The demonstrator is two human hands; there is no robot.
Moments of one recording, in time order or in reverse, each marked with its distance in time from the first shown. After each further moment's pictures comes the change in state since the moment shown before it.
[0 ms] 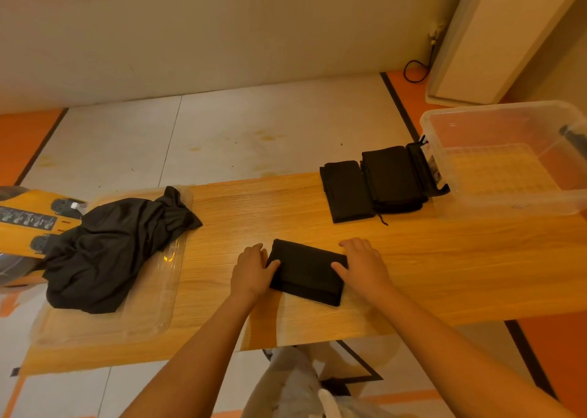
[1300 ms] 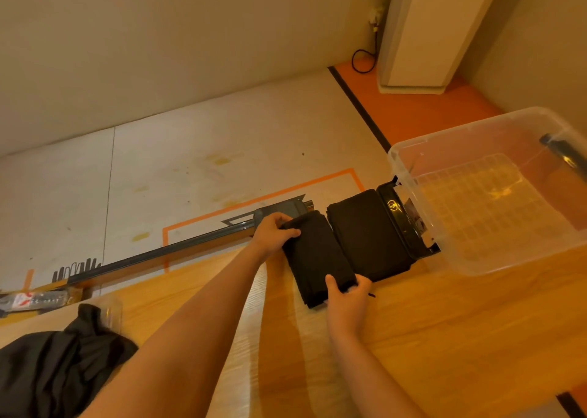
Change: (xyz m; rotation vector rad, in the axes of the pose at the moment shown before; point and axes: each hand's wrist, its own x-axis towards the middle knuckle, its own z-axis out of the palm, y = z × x) left_hand 0.233 0.185 0.010 -0.373 -0.411 0.088; right_hand 0.119 -0.007 -0.012 1.257 0.508 0.927
